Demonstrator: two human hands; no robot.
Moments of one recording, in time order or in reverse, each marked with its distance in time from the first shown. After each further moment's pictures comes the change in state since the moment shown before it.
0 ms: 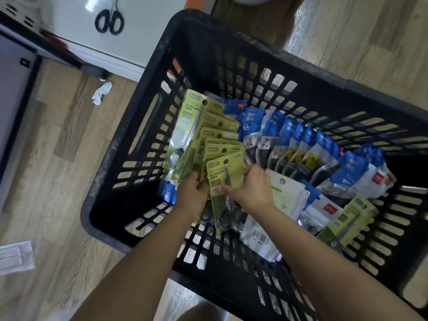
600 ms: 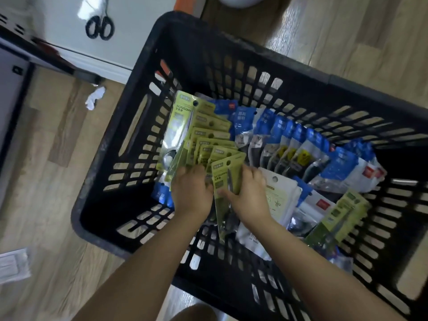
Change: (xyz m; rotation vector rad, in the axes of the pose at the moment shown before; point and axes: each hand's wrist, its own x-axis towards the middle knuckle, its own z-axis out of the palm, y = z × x) left_hand -0.007 0.010 0.014 0.664 0.252 0.321; right_hand -0.020 0.014 0.003 0.016 0.042 -0.113
